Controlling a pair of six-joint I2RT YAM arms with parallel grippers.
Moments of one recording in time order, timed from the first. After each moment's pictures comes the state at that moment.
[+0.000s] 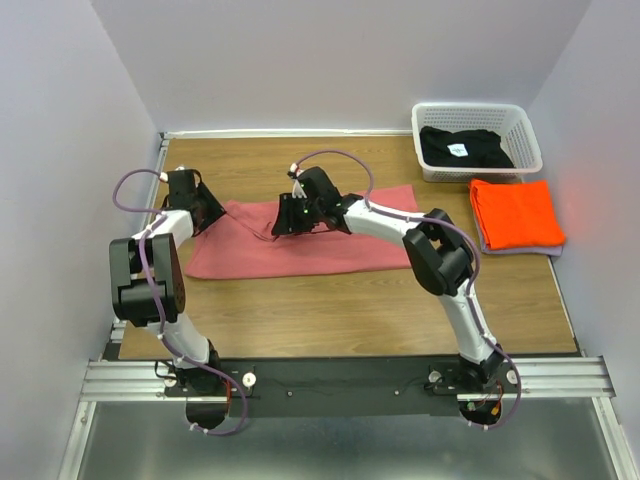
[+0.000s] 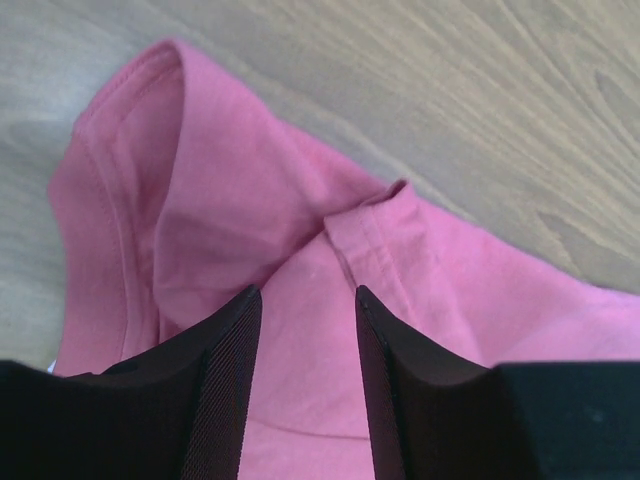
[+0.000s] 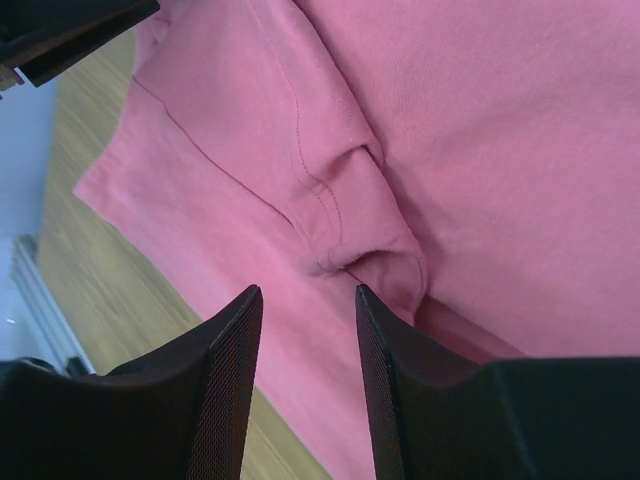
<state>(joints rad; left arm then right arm) 0.14 1.69 0.99 -0.09 0.10 -0.55 0.78 2.24 1.70 -0.13 -0.32 0.55</state>
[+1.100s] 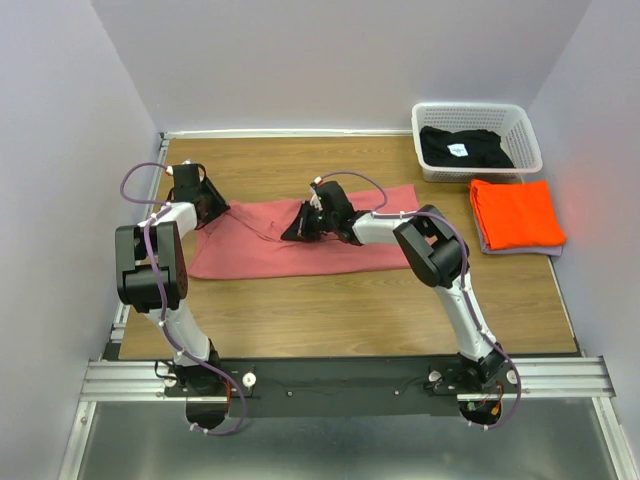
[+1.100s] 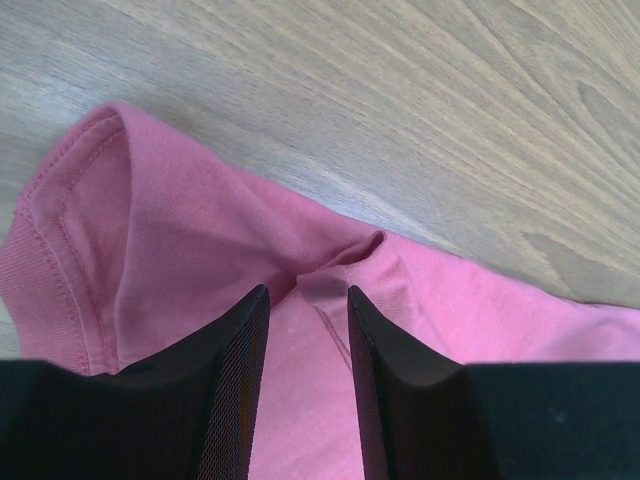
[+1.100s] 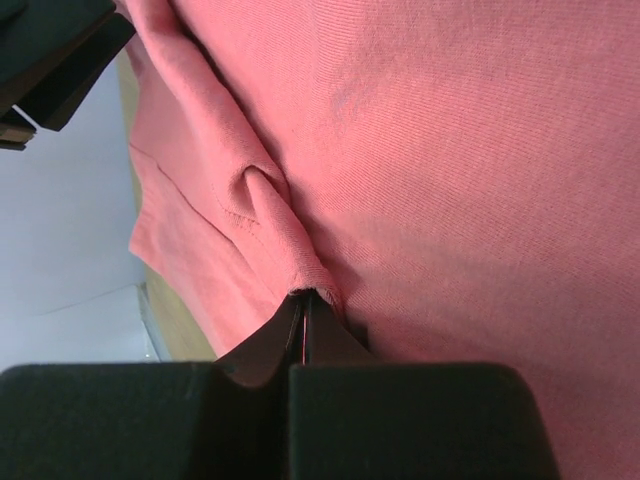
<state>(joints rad) 0.12 1.80 1.08 -0.06 0.13 -0.54 0.70 2.33 1.51 0.24 -0.43 0.93</state>
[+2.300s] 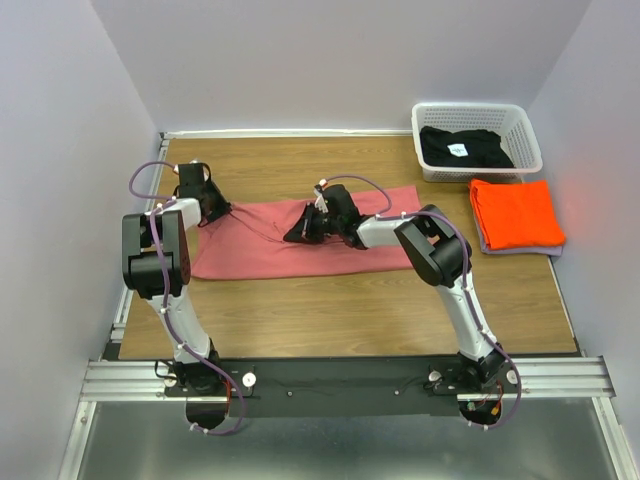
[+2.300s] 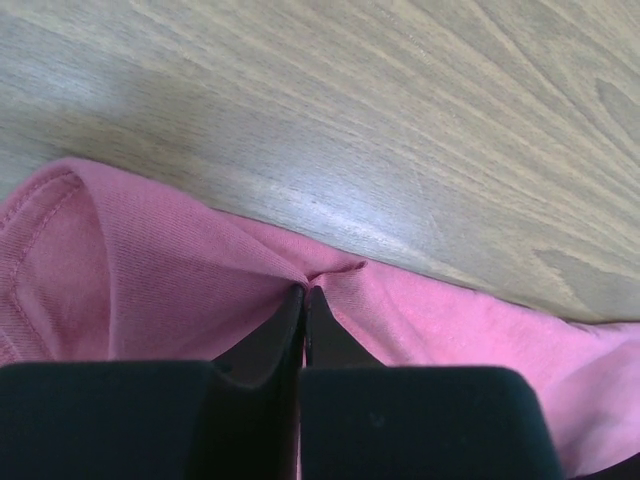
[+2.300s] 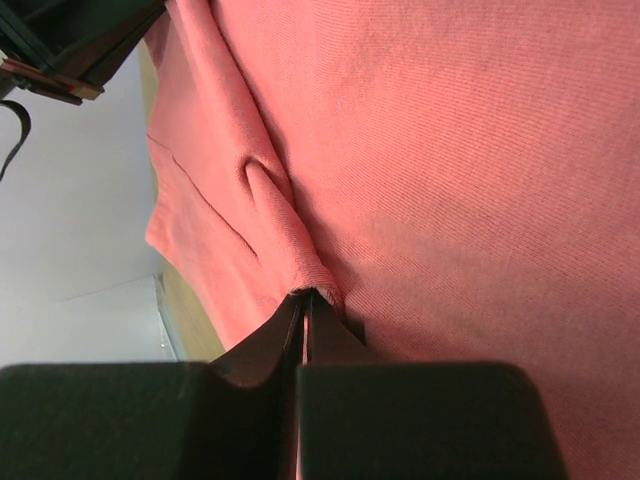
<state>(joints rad) 0.11 1.92 1.14 -0.03 0.17 -0.53 0.68 2.32 1.42 0.38 -0.48 0.96</state>
